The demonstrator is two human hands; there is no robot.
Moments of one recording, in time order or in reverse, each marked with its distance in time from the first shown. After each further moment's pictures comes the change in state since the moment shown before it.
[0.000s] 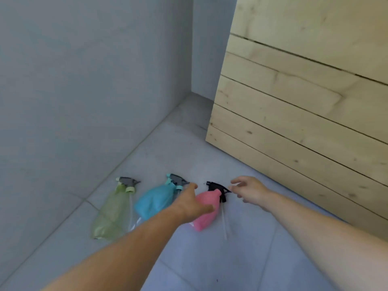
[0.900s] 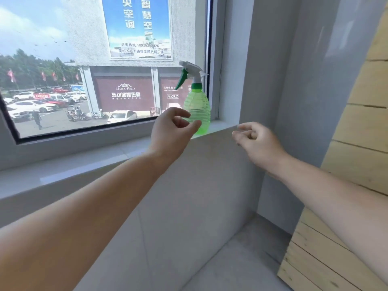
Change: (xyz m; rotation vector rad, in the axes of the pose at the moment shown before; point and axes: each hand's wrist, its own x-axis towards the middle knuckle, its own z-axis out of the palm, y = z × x) left_hand -0.299 0.129 -0.393 -0.409 1.134 0.777; right_hand -0.210 -0.487 -0.035 0.163 0.306 -1.040
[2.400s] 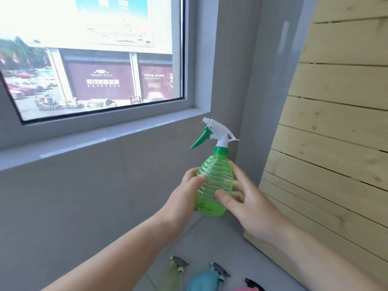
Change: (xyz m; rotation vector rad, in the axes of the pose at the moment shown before) left_hand -0.198 0.000 0.027 -0.451 -0.507 -0.469; right_hand -0.227 -0.012 -0.043 0.184 -0.267 0.094
